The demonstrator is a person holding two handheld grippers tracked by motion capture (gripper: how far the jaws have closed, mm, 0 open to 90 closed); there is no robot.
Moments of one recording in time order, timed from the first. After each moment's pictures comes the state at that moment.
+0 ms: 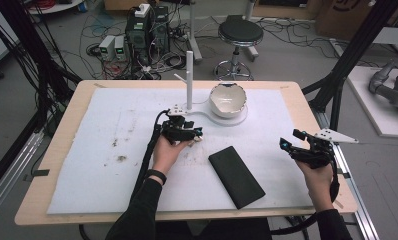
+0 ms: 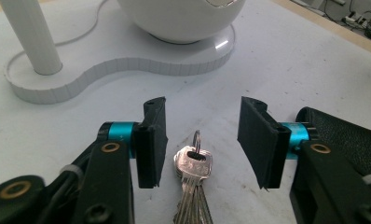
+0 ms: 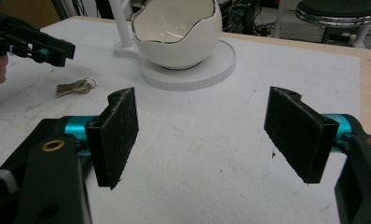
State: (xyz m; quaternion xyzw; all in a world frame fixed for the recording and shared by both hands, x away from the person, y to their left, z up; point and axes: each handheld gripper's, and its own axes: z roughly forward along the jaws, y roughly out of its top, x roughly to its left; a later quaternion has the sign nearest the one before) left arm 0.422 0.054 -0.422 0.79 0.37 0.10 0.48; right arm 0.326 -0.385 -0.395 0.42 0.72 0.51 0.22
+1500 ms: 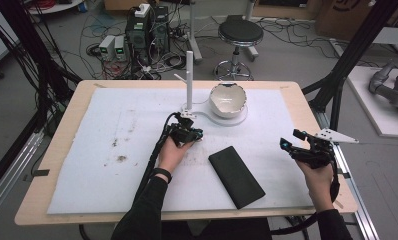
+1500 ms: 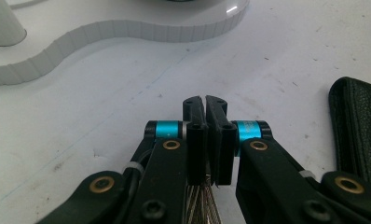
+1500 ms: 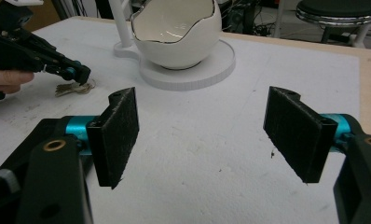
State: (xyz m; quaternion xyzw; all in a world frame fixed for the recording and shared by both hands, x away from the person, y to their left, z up) left arm 0.432 0.034 -0.439 0.82 0.36 0.10 0.42; right arm 0.326 -0.386 -0.395 0.42 0.72 0.51 0.22
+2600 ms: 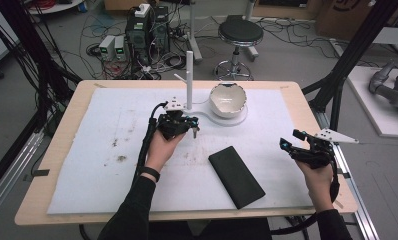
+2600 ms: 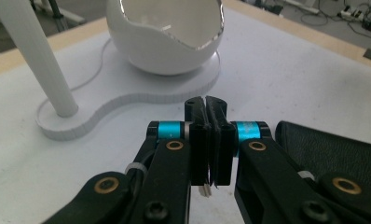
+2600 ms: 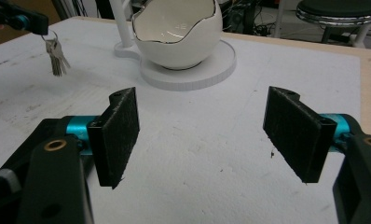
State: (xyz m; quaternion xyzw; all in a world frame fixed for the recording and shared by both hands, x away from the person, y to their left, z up) left arm 0.409 0.065 -0.375 0.79 0.32 0.14 0.50; right arm 0.325 -0.385 -0.395 0.43 0.72 0.51 0.22
